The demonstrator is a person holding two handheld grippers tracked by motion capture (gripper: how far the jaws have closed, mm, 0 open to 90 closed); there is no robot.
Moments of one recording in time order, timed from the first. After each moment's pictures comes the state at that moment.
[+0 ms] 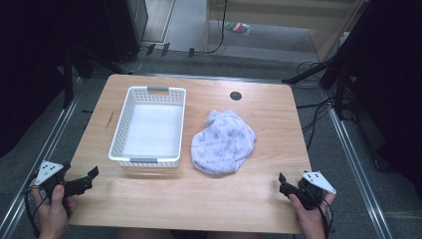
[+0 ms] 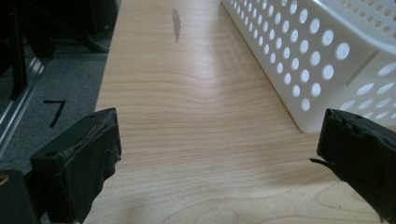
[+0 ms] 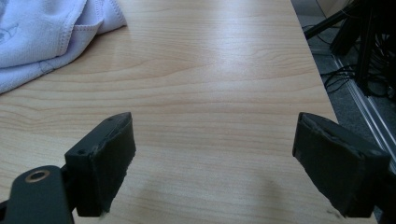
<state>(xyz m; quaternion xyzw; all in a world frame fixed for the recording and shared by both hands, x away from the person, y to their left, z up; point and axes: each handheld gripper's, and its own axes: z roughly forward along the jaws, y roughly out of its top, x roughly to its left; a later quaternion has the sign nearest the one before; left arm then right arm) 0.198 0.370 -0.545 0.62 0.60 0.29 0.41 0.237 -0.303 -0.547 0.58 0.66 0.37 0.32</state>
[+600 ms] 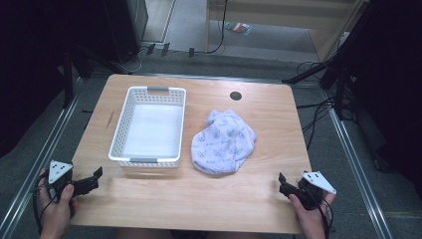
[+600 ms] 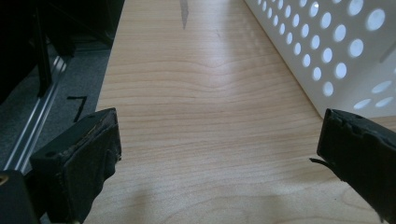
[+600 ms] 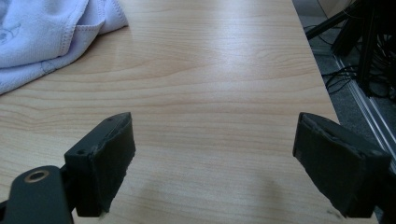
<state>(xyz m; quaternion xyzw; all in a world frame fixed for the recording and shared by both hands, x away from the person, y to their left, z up) 0.203 0.359 -0.551 0.63 0.60 0.32 0.37 0.237 -0.303 -0.547 0.58 0.66 0.37 0.32</state>
